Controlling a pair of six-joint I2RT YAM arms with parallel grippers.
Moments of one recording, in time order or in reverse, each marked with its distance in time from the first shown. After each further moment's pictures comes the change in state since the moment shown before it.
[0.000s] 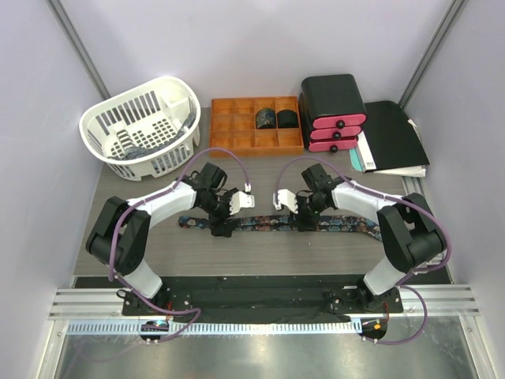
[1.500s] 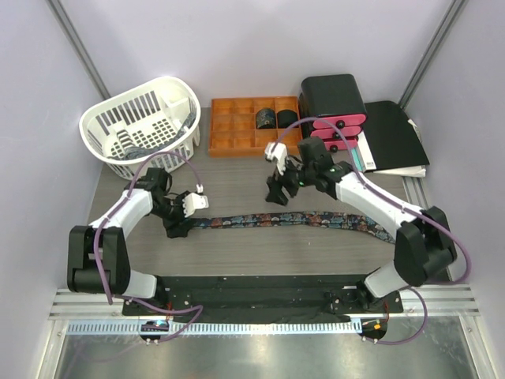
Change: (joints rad) left arm 0.462 -0.207 -0.140 -0.220 -0.055 0.343; right arm 0.066 -0.140 0.178 0.164 -0.105 0.558
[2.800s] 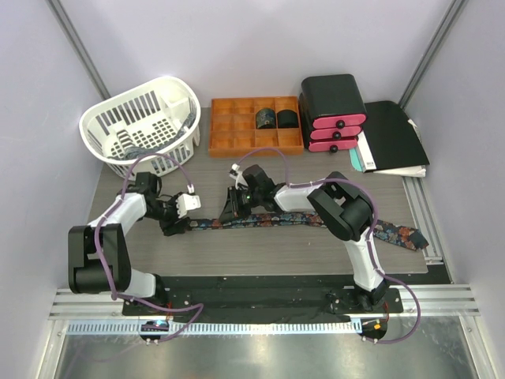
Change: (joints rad) left arm 0.116 0.003 -0.077 0.122 0.110 0.095; right arm 0.258 0.647 0.140 0.596 -0.039 1.184
